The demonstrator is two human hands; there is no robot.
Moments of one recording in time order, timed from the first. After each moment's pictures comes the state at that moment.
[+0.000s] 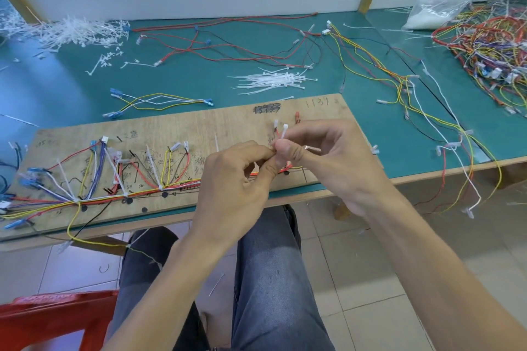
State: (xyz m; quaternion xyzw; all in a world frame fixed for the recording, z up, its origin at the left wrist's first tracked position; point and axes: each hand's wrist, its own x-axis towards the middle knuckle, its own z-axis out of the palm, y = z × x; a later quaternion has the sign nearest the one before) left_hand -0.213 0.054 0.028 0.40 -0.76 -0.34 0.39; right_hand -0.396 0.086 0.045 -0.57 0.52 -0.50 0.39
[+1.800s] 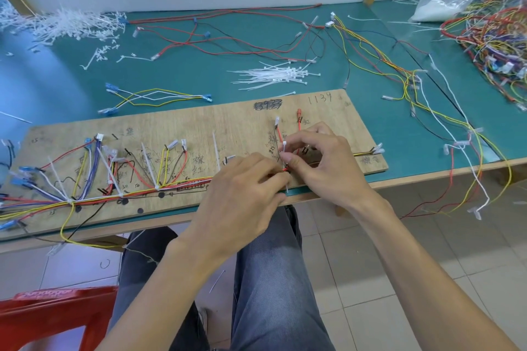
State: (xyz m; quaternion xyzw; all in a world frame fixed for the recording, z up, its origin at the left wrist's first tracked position) left_hand -0.208 0.045 -0.008 0.27 -0.94 -0.05 0.22; right_hand -0.414 0.066 -0.011 -0.63 0.64 -0.40 0.19
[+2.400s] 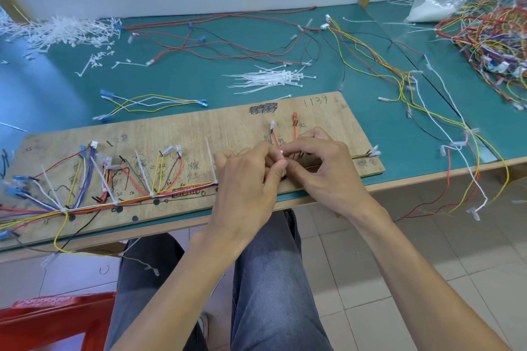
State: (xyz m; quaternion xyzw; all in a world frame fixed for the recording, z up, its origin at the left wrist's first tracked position) left_hand -0.244 0.041 -0.001 0.46 -0.78 -0.28 0.31; right_hand -0.420 0.070 -0.017 -0.63 0.62 -0.43 0.21
